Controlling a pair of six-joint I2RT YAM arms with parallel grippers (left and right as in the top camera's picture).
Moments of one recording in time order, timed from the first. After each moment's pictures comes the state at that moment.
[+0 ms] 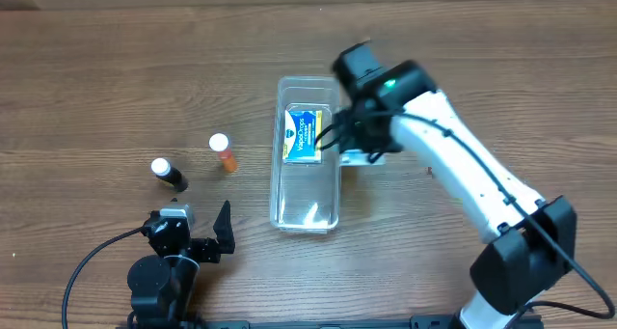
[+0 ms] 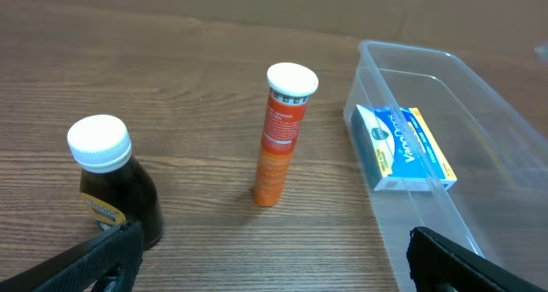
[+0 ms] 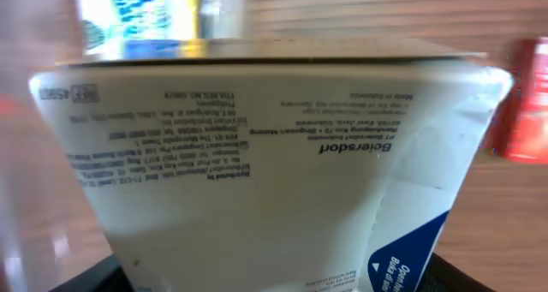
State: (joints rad) left arm 0.02 0.02 0.12 -0.42 0.15 -0.13; right arm 0.56 1.84 1.68 -1.25 0.02 0.51
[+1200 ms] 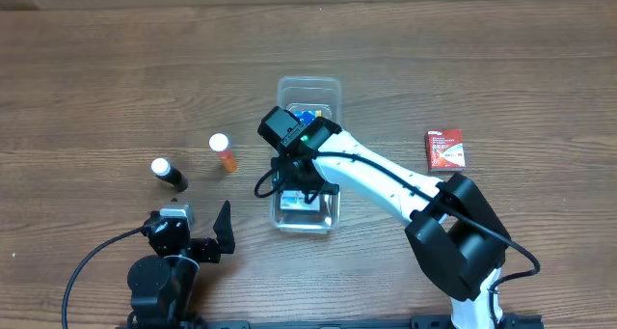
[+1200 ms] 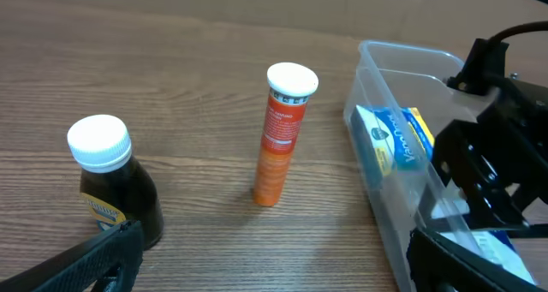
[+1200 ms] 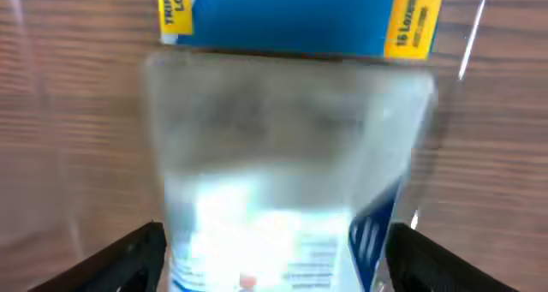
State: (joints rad) left arm 0.02 0.02 0.12 -0.42 0.15 -0.13; right arm 0.80 2.04 1.55 -0.96 -0.02 0.79
